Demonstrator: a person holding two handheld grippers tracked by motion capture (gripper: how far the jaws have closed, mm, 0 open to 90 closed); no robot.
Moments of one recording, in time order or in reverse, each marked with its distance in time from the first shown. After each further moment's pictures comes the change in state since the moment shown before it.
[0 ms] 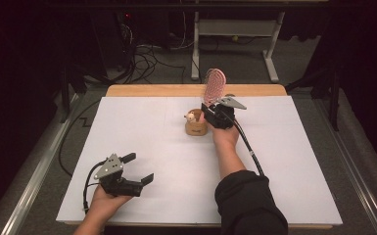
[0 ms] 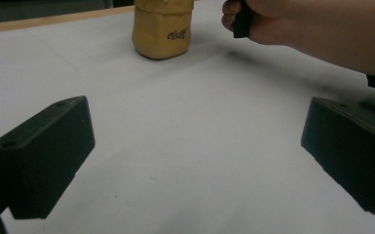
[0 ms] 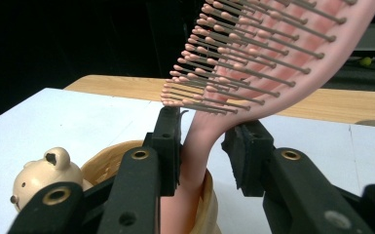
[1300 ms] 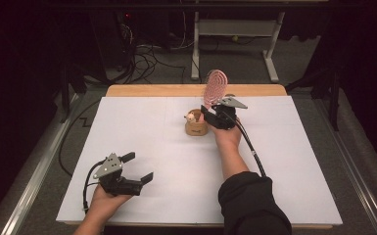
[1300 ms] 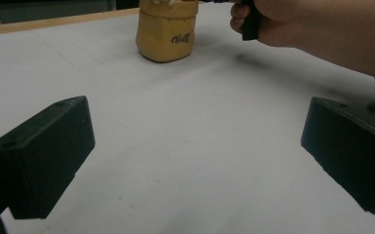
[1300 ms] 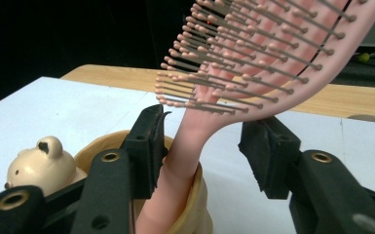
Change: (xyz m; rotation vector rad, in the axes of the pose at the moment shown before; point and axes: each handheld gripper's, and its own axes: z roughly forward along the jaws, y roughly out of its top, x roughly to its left) left arm 0.001 0.001 -0.001 -0.011 0.009 -0.008; right arm -0.002 0.001 -0.005 0.037 -0.004 -0.024
